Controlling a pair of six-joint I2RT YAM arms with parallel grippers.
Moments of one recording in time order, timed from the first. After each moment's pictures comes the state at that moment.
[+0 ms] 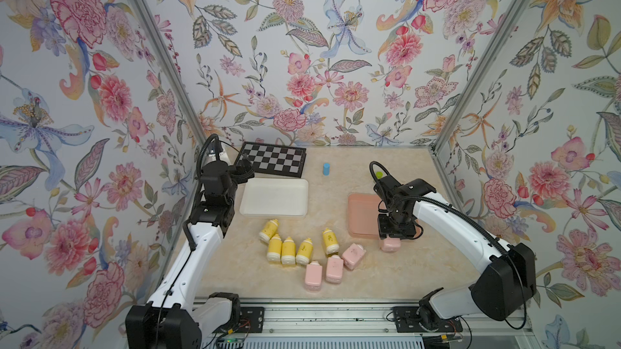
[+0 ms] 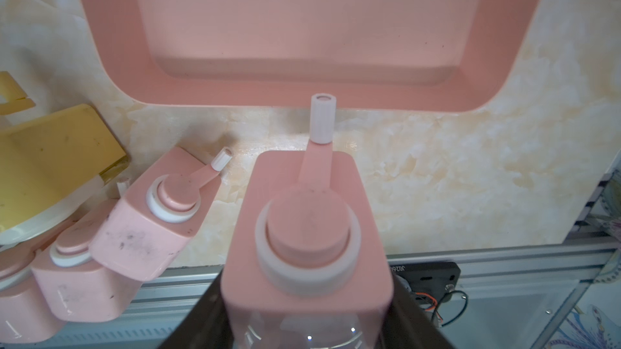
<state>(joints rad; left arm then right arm) -0.10 1.13 0.94 -0.01 -0.23 -0.16 0.51 1.47 1.29 -1.37 0.05 0.51</state>
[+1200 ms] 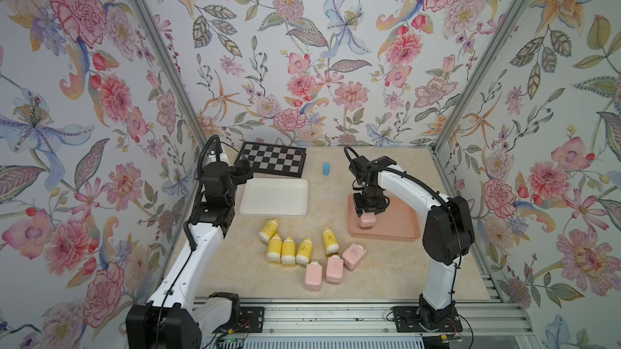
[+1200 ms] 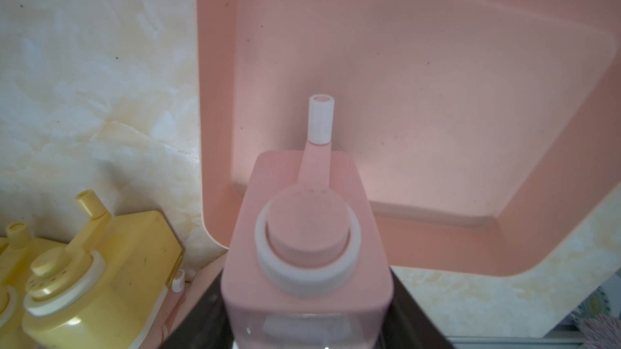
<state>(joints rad) -0.10 1.13 0.92 0.00 -0.27 -0.14 0.52 1.94 1.66 -1.30 0.03 0.38</state>
